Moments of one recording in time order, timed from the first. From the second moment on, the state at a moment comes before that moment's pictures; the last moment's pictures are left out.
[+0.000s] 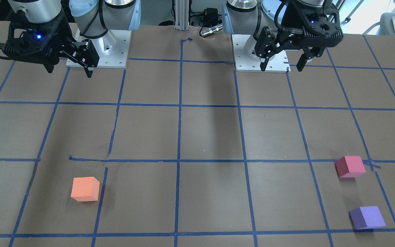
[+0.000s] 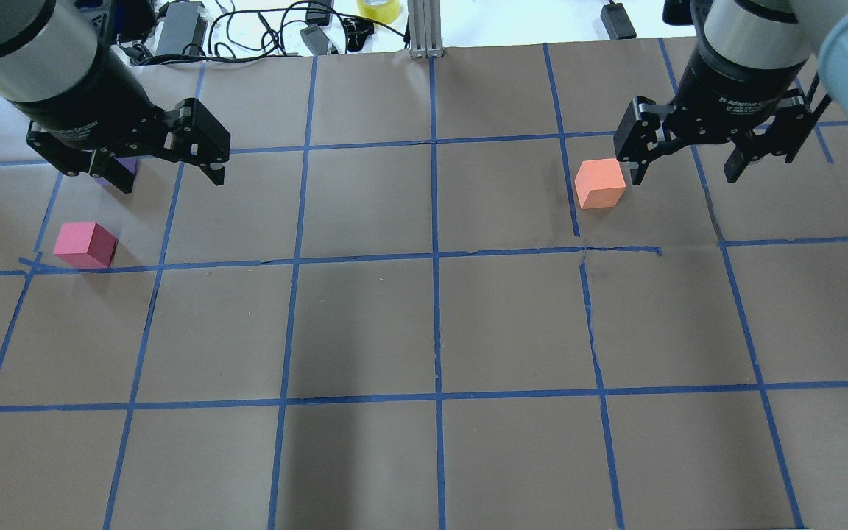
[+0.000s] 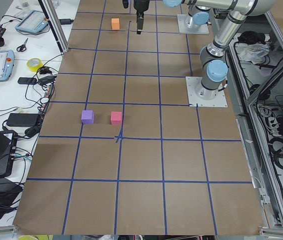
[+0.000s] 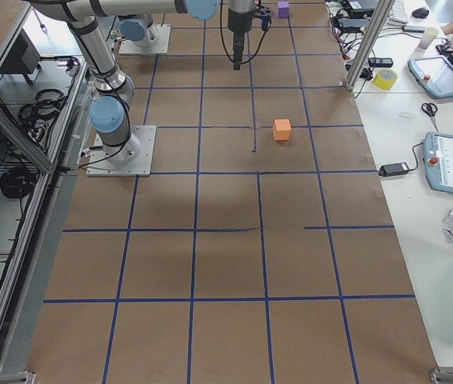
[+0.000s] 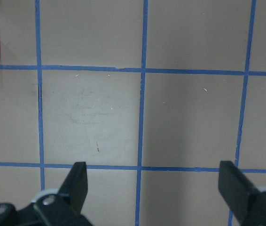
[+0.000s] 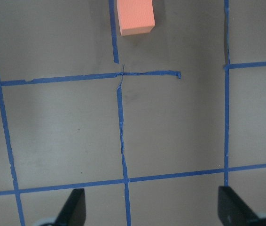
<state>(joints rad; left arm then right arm) -1.56 -1.44 -1.59 -1.57 1.57 -0.04 1.56 -1.61 1.58 -1.53 -1.64 0.06</state>
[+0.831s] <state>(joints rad) -1.56 -1.45 -1.60 -1.57 1.57 -0.04 1.55 -1.26 1.58 -1.94 -1.63 0.06</state>
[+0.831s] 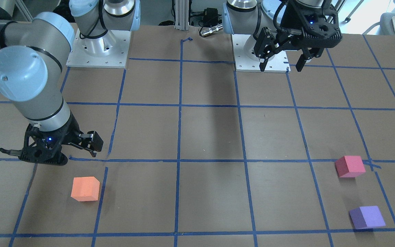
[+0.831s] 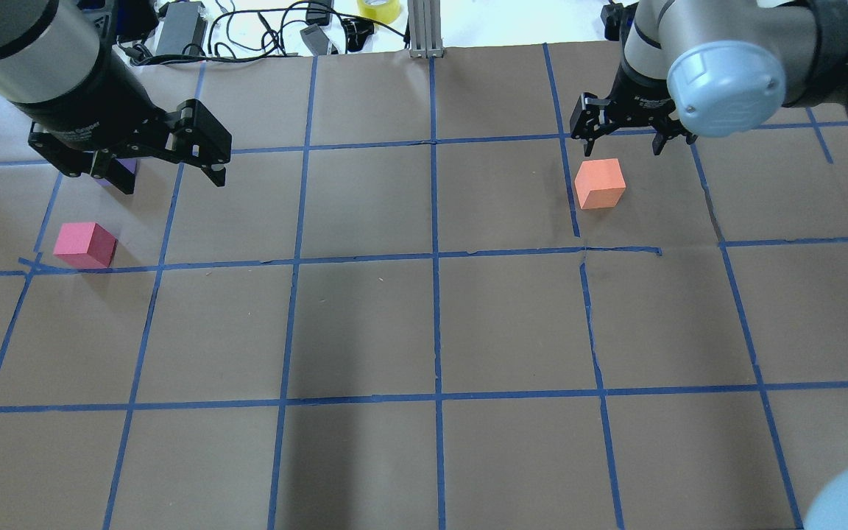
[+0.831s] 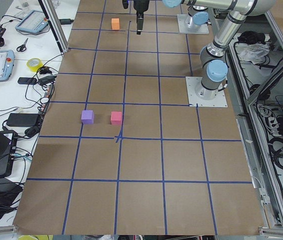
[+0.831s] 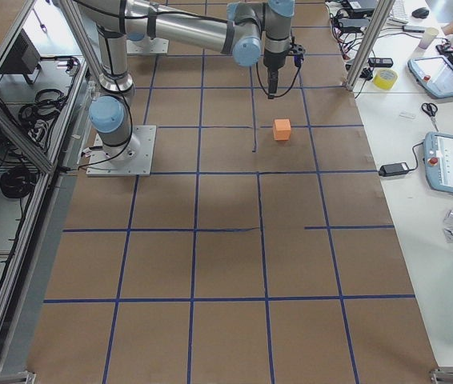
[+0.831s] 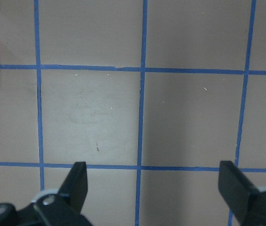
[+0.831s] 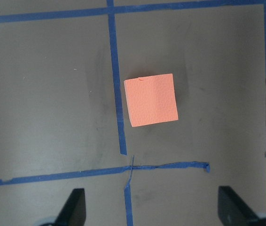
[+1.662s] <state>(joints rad) -1.56 -1.45 -1.59 -1.57 1.57 -0.04 1.50 -1.04 1.58 -2.10 -1.60 0.06</state>
